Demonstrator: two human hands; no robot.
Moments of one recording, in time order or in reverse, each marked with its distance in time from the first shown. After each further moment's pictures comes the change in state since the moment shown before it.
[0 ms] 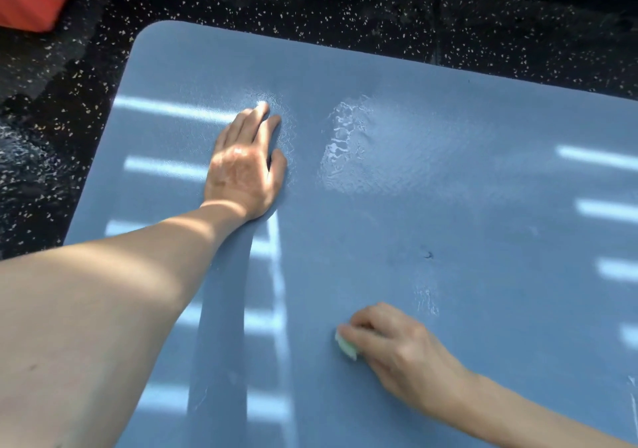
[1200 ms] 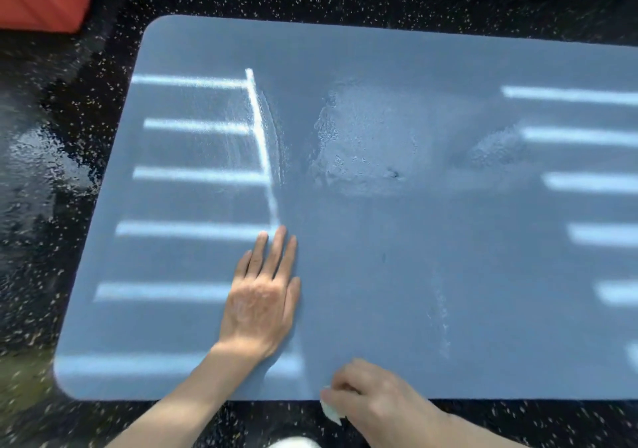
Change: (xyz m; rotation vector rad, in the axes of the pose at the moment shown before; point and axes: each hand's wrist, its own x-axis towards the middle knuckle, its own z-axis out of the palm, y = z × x) left_hand -0.255 0.090 -0.027 0.242 -0.337 0.065; right_hand -0.048 -0.139 0.079 0.117 0.159 0.436
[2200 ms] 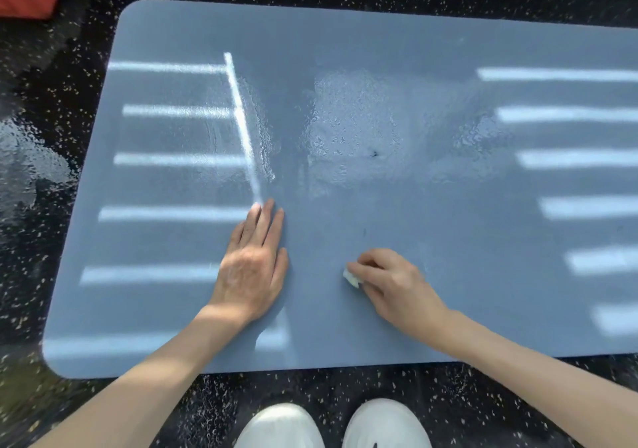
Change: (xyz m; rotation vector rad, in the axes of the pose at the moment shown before) left_hand 0.014 0.001 -0.003 -0.153 0.120 0.065; right_hand -0.004 0.110 -0.069 -0.114 0.025 -0.259
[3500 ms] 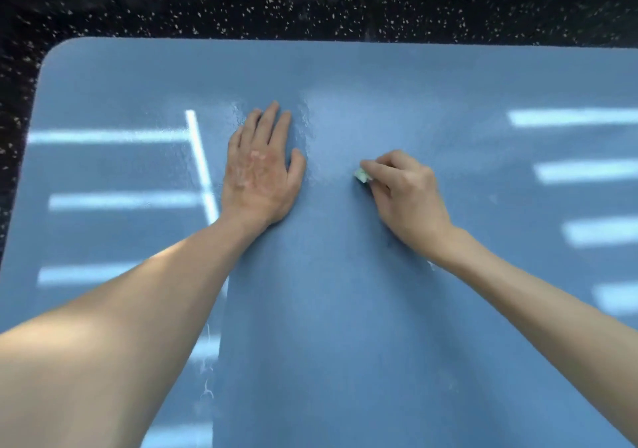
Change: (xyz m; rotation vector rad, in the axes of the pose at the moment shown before) left_hand 0.268 -0.031 0.000 -0.031 0.089 -0.105; right_hand 0.218 0.111 -0.054 -0.133 0.331 0.145
